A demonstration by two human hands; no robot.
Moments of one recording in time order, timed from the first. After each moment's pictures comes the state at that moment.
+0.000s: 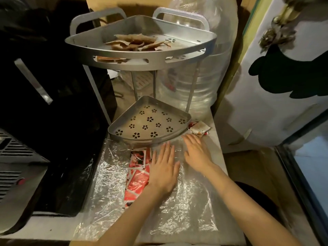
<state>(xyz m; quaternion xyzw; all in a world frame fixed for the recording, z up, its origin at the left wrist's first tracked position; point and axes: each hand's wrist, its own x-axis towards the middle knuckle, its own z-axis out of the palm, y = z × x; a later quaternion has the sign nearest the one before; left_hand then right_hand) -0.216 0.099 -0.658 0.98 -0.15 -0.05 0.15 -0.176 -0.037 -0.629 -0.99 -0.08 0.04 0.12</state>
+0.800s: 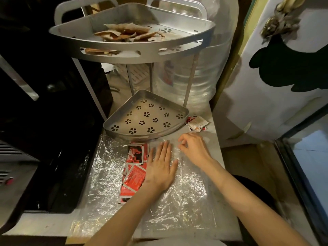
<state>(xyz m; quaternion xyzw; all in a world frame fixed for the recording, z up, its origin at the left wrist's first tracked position) -0.216 0.096 -0.671 0.98 -0.14 -0.07 0.13 -0.173 -0.040 -0.626 -0.97 -0.07 -0.02 0.25</state>
